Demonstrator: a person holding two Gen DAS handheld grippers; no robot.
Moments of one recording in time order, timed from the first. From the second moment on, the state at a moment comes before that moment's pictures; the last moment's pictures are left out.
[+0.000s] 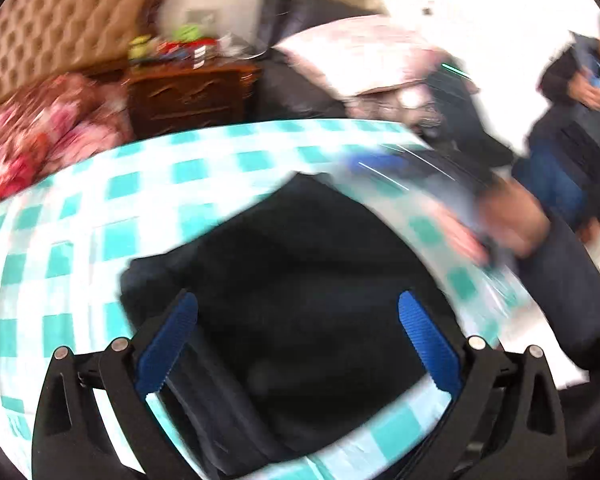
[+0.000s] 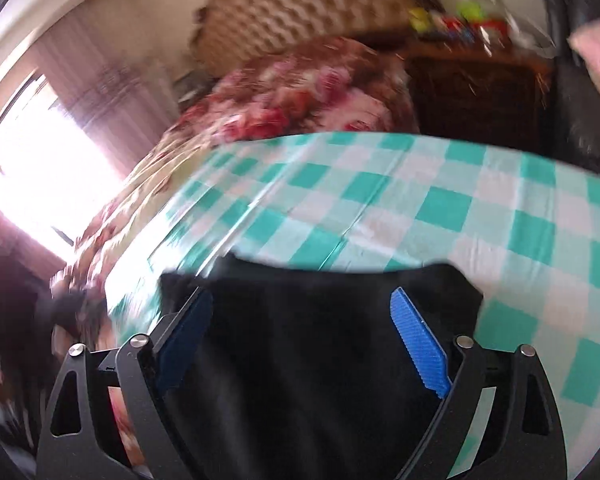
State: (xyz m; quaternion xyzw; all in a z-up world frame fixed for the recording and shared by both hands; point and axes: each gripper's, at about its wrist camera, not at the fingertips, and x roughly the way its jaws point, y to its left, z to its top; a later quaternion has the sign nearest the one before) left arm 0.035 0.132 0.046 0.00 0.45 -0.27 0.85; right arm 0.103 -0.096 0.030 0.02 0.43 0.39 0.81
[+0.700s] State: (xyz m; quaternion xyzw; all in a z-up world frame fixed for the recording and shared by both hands) left arm 0.157 0.095 -0.055 0.09 0.60 -0.20 0.77; right arm -0.065 0.020 -0.018 -0.20 0.42 0.50 0.73
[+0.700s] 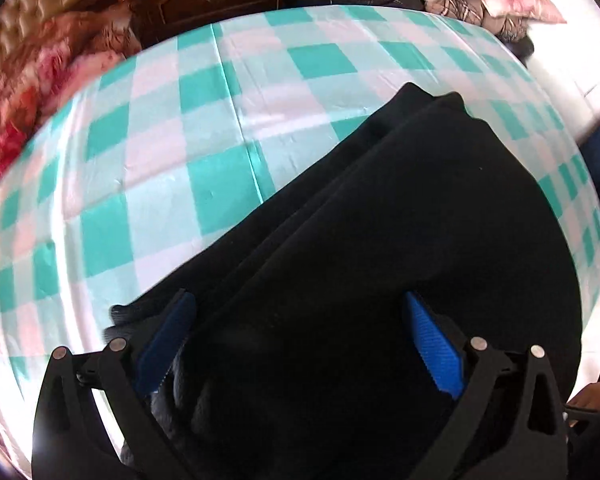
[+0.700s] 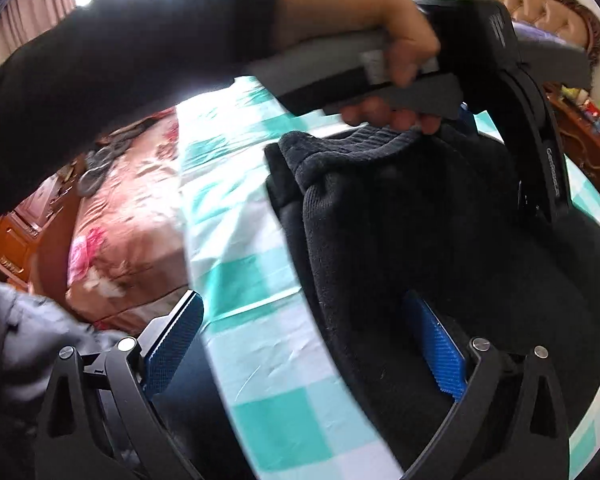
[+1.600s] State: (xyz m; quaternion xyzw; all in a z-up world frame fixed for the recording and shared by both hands) left arm -0.023 0.001 0.009 0.19 0.39 -0.33 0.84; right arm 0.170 -0.180 -0.004 0.23 0.46 0.38 0.77
